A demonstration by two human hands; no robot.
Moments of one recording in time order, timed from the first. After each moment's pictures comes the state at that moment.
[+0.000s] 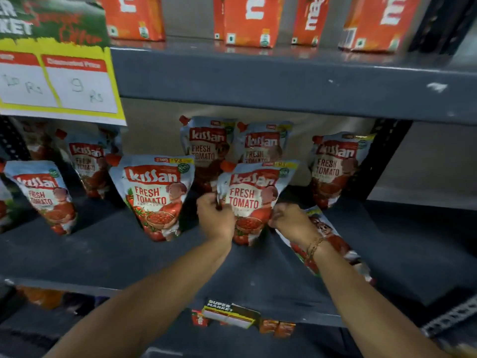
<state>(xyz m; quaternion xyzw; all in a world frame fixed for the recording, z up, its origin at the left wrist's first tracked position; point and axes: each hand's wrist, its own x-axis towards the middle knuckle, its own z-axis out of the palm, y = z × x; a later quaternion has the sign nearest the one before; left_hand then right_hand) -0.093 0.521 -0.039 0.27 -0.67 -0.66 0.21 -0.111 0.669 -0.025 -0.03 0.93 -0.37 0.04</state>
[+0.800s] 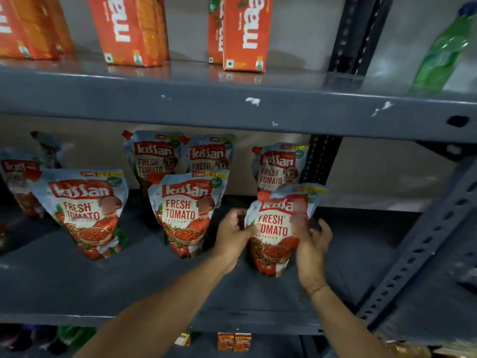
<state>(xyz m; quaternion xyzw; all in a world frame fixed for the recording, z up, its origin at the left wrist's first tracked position) -0.086 0.661 -0.032 0.01 -0.62 -0.78 0.01 -0.068 0.801 -0.044 0.13 0.61 -0.75 -0.22</state>
